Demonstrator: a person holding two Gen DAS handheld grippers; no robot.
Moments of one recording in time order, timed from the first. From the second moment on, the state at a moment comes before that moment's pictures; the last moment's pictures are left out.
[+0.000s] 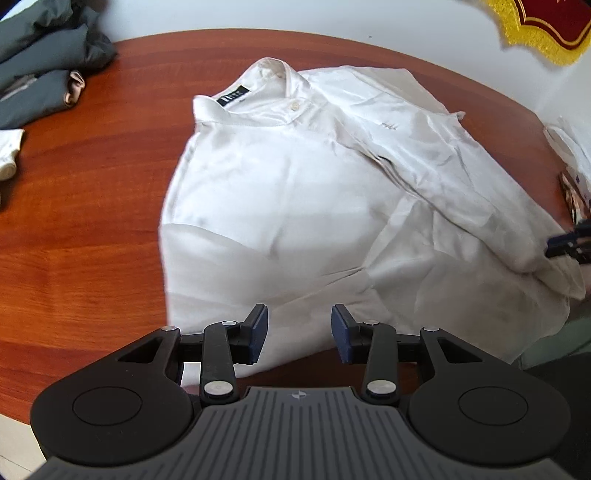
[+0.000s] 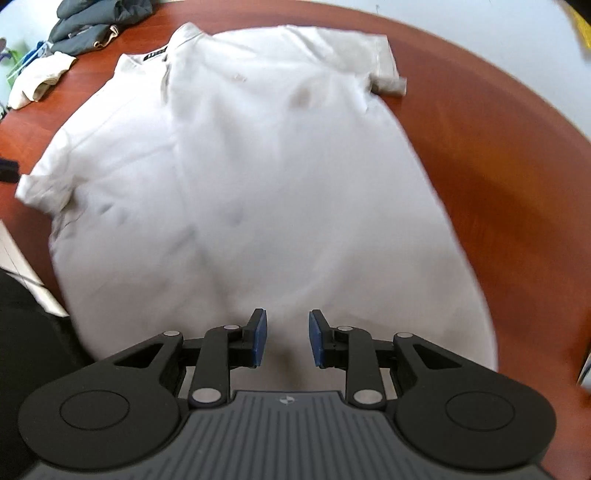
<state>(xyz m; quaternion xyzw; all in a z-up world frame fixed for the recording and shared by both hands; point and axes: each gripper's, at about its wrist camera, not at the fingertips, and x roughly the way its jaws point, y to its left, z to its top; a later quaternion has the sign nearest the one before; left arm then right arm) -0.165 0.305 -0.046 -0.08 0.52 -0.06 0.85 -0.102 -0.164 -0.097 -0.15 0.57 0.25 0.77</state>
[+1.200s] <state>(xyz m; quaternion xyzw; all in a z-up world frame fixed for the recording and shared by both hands) -0.167 0.218 -0.087 -0.18 0.56 0.13 0.80 0.114 -0.111 -0.142 -0.12 0.52 0.27 0.80</state>
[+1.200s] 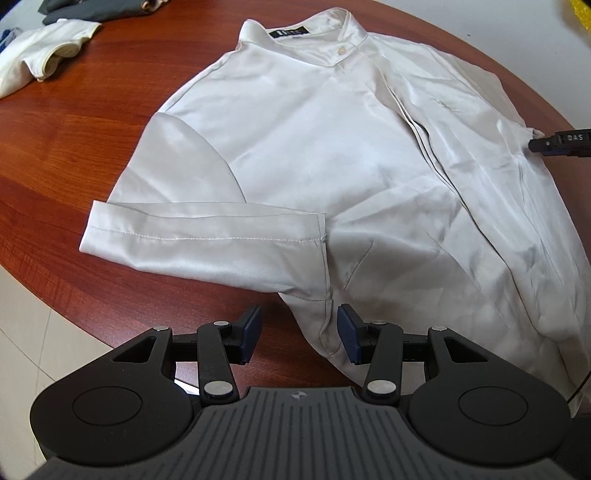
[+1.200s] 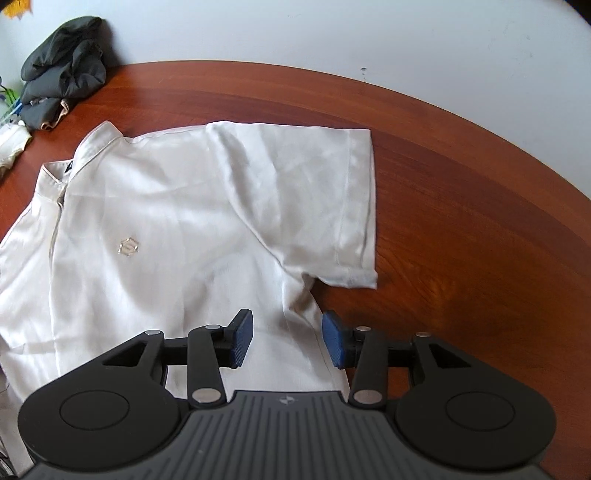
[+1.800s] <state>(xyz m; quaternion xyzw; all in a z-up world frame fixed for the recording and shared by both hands) -0.161 0.224 -0.095 -0.16 0.55 0.16 0.80 0.130 -0.113 -0.149 -0.12 0.51 0.22 0.82</state>
